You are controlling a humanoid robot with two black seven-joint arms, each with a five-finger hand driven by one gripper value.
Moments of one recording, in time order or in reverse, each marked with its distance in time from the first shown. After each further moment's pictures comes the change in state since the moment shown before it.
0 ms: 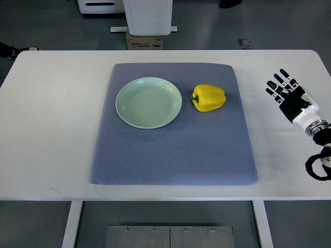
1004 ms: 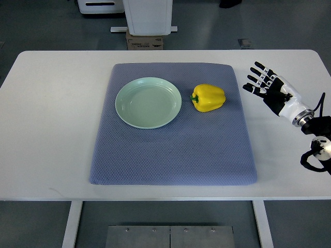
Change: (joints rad) left arm 0.000 0.000 0.000 0.000 0.000 0.000 0.000; right arm 0.183 -0.069 -0.389 -0.015 -0.035 0.032 0.145
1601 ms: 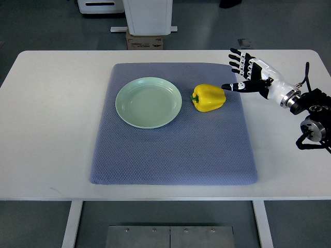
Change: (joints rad) left arm 0.000 0.000 0.000 0.000 0.000 0.000 0.001; right arm 0.230 -0.012 -0.337 -0.045 -0.138 -0.104 0.111
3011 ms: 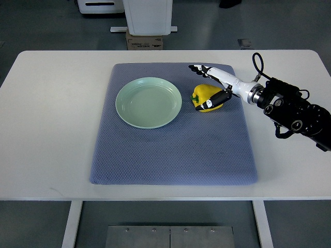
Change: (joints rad) left arm 0.000 0.000 0.000 0.000 0.000 0.000 0.000; right arm 0.211 0.234 -0.456 -0.288 -0.197 -0.093 0.127
